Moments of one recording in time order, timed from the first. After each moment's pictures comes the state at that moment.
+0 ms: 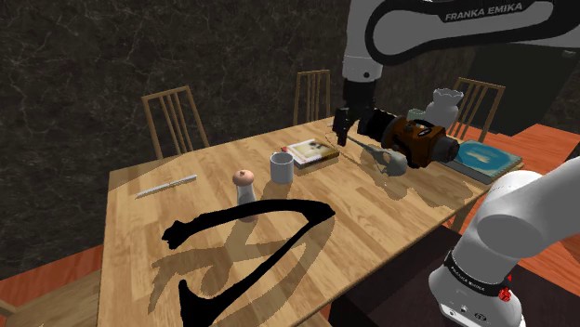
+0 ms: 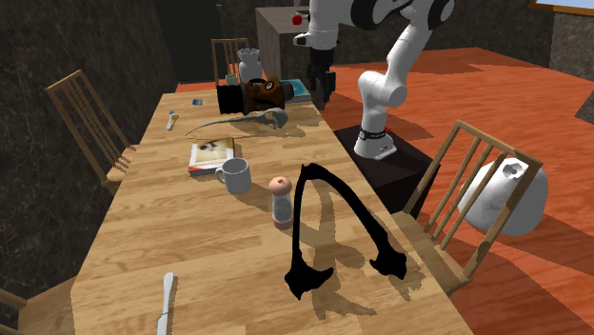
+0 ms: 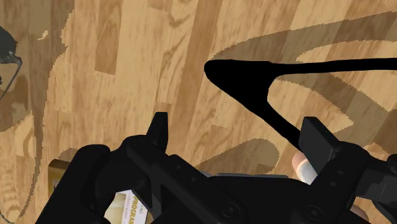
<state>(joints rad) 0.01 -0.57 0.20 -2.30 0.09 1.73 0.15</state>
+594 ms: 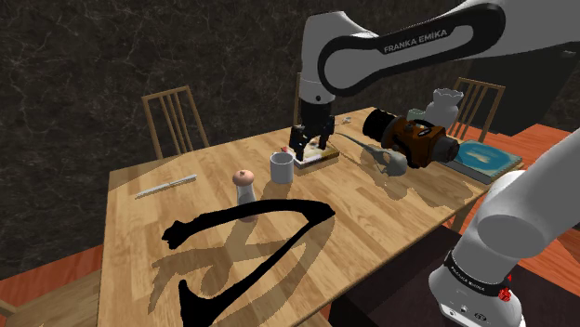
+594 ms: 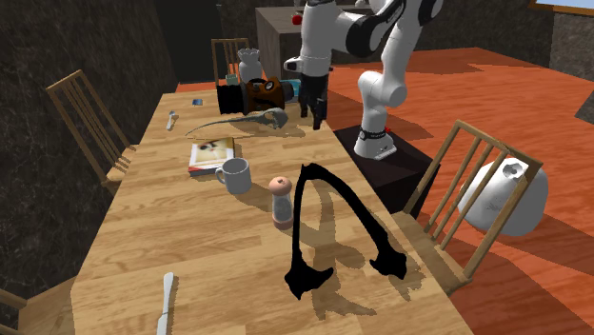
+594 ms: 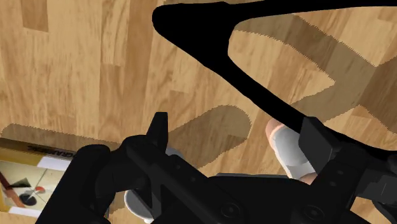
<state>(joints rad) 0.02 -0.31 0.33 -2.21 0.08 1.96 0.32</state>
